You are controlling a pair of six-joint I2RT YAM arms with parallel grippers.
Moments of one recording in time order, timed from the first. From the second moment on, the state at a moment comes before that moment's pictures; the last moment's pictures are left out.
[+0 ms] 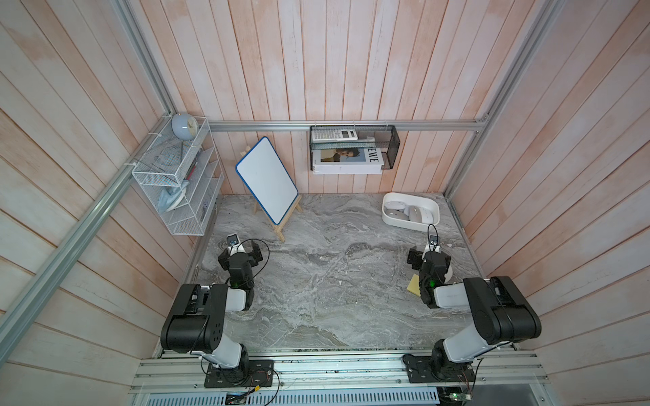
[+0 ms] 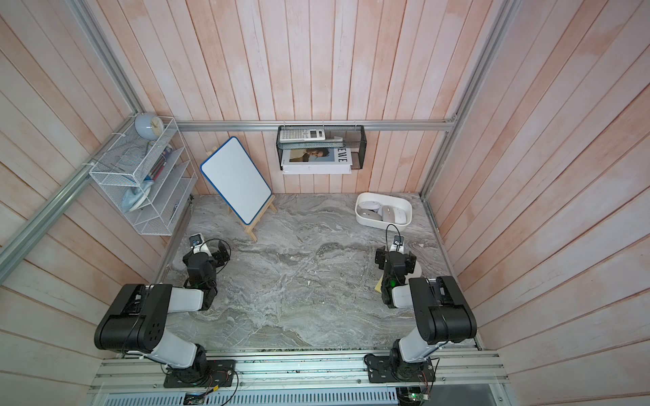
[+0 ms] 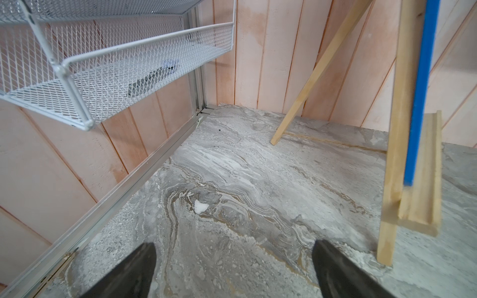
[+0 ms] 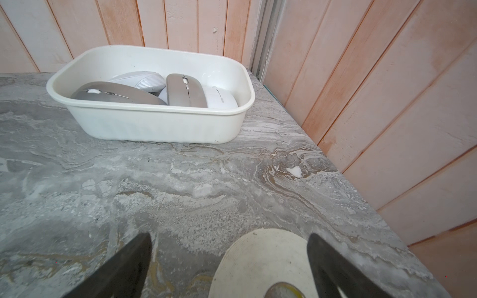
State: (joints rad) left arm -0.02 1.55 0.35 0.96 -0.35 -0.10; right arm 0.10 1.58 0.35 0.89 0.41 0.04
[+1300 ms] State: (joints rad) left arm -0.44 1.14 0.87 -0.07 -0.30 -0.57; right arm 0.16 0.84 0.71 -0.40 0.42 0.50
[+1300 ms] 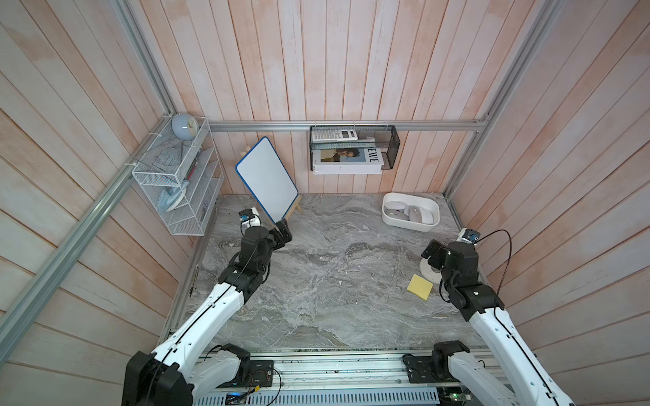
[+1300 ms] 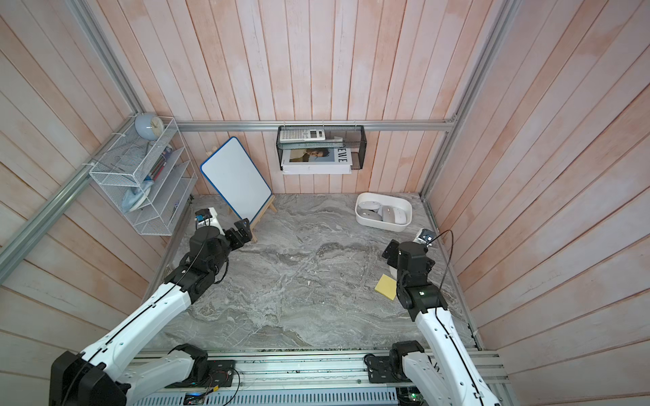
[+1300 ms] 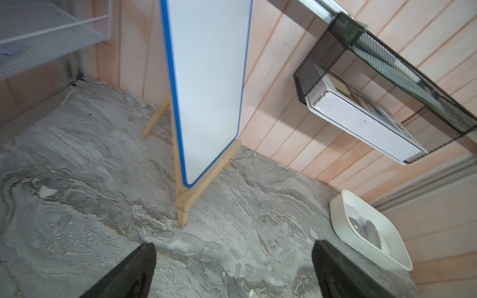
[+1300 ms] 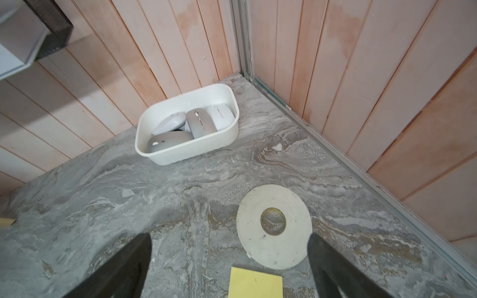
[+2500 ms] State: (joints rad) left arm -0.76 1.43 1.01 -0.27 -0.51 -0.53; right arm -0.19 1.75 1.34 -0.55 0.13 0.61
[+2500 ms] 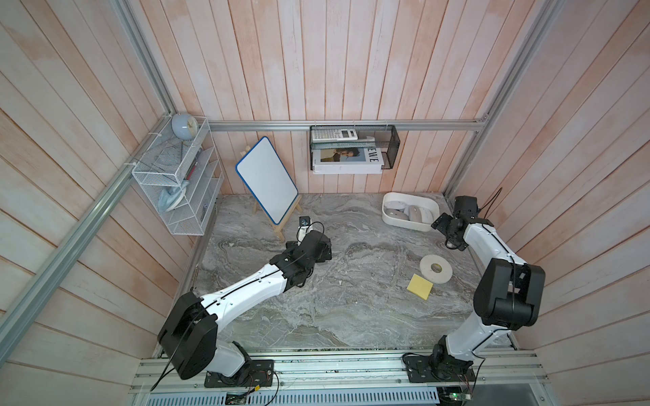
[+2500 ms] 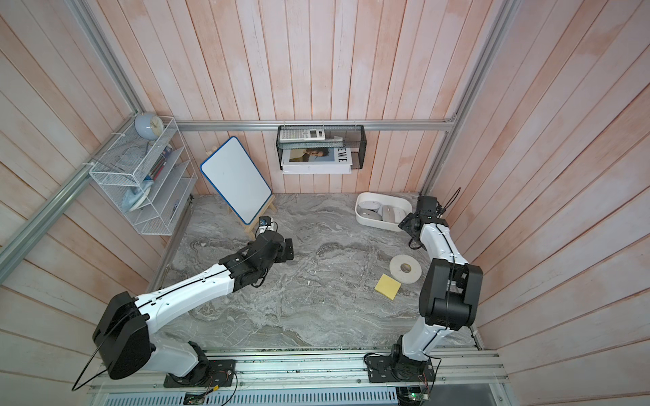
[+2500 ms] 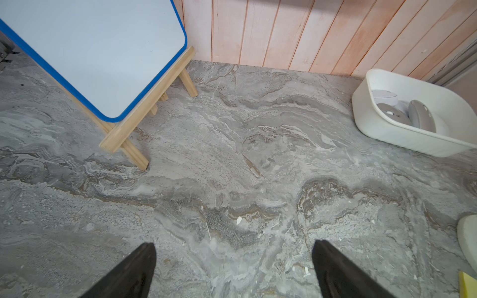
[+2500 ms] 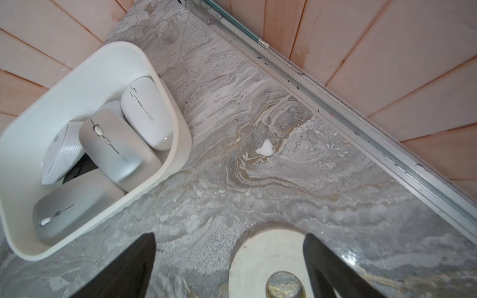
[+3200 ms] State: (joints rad) left arm -0.76 1.36 0.87 -0.15 -0.56 -0.47; right arm -0.23 2.14 1.78 -0.66 -0.05 0.60
